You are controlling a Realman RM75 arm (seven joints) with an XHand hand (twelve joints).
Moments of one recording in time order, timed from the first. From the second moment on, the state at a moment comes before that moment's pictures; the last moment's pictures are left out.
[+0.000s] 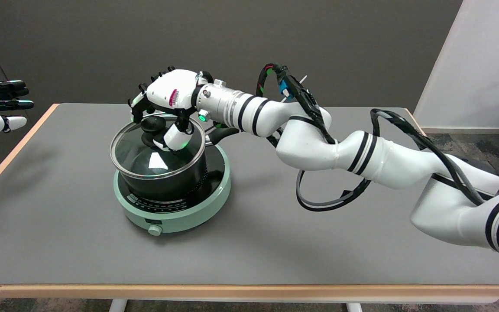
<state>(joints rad) 0.97 -1.21 -2.60 1.34 0.35 -0.20 0.52</state>
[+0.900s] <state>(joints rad) 0.97 -1.20 -2.60 1.34 0.39 -0.20 0.48</state>
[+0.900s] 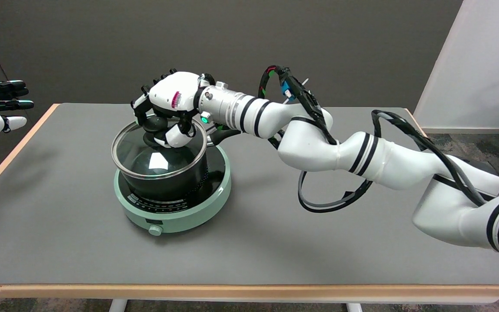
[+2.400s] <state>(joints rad) 0.98 -1.16 -2.60 1.34 0.39 -0.14 0.48</state>
